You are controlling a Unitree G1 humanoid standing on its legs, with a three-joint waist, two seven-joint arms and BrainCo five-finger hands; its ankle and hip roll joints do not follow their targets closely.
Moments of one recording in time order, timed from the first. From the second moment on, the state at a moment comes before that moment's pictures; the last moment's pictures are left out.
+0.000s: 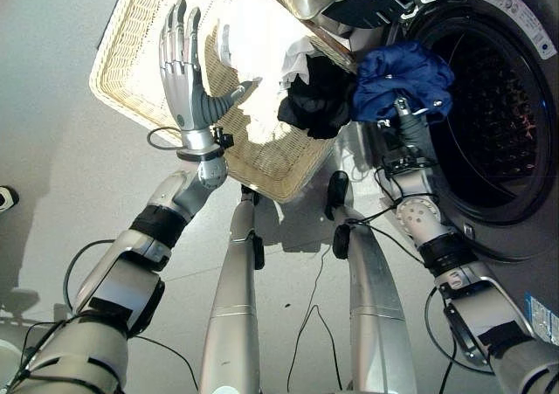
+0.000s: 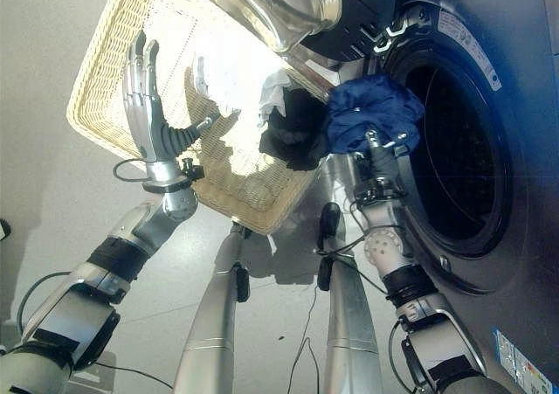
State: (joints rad) left arm -0.99 0.56 -0.49 0.62 0.53 -0.25 1.13; right arm -0.76 -0.44 0.20 0.62 1.36 -0.35 -0.10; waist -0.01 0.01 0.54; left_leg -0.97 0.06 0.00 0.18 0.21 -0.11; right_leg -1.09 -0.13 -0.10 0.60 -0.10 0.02
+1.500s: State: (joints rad) left arm -1.44 0.67 -0.96 1.07 0.37 -0.16 0.86; right arm -1.31 -0.72 0.45 1.20 0.72 -0.10 -0.59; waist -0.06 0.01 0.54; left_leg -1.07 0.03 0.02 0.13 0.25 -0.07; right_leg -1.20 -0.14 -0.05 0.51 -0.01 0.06
